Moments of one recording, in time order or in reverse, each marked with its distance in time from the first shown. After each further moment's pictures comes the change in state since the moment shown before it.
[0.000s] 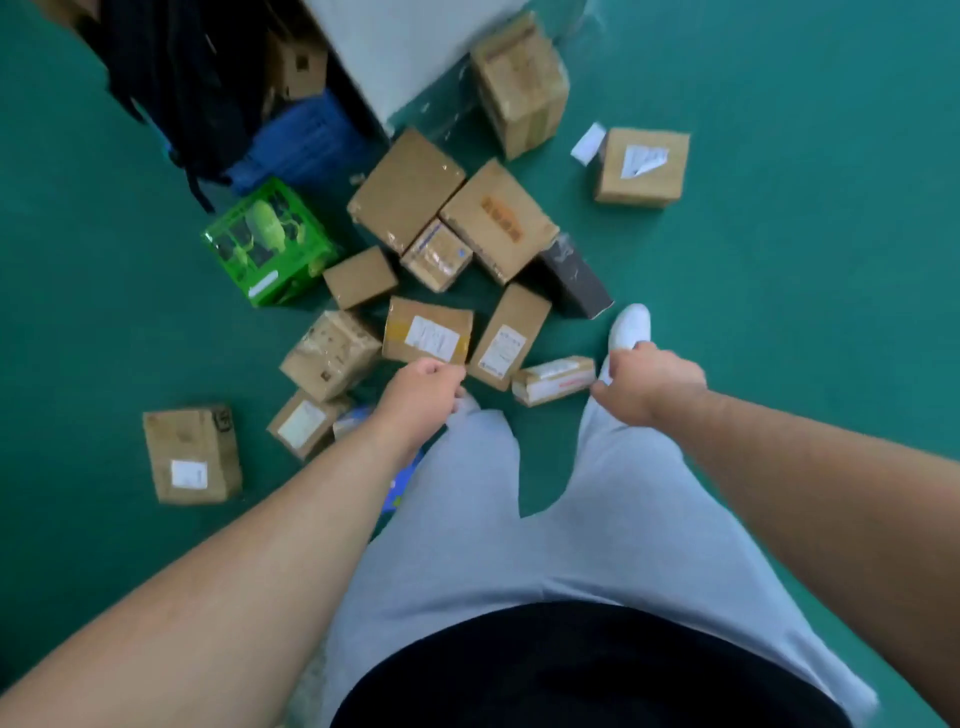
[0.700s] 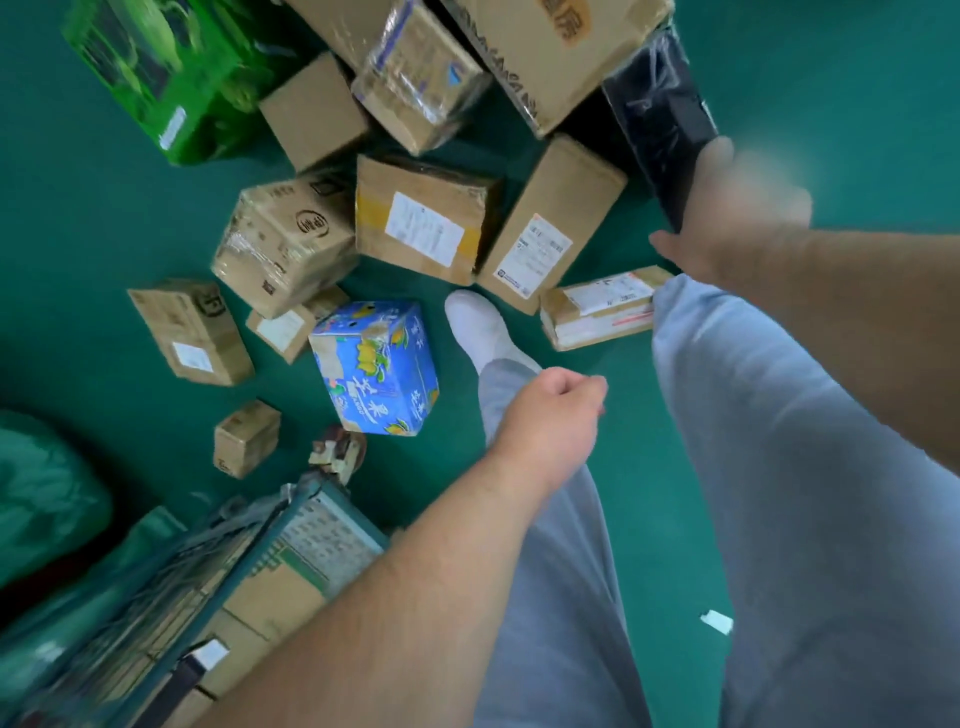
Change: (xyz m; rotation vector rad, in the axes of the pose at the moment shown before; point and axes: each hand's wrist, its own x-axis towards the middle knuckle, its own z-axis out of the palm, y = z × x) left_hand 0.202 -0.014 0.238 -0.061 -0.074 -0.464; right_hand 0.375 0.034 0.088 -0.002 0.086 -0.100
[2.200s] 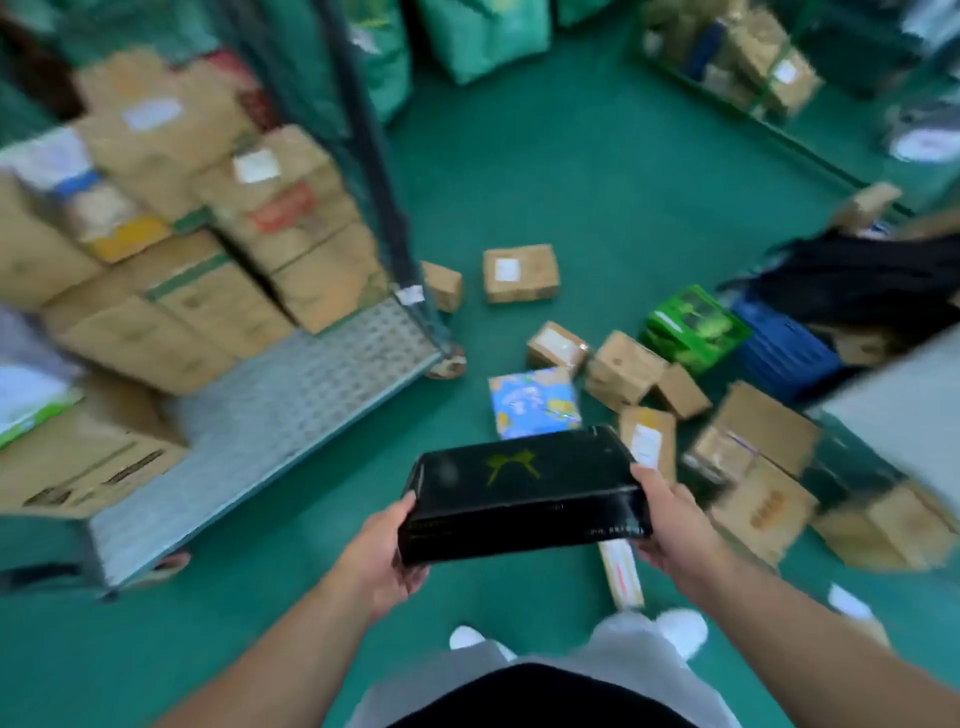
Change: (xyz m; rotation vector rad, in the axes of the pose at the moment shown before) left_hand -0.320 -0.551 0.074 -2.149 0.064 0.042; right_hand -0.603 -0.105 -0.025 0.366 -0.331 -0.504
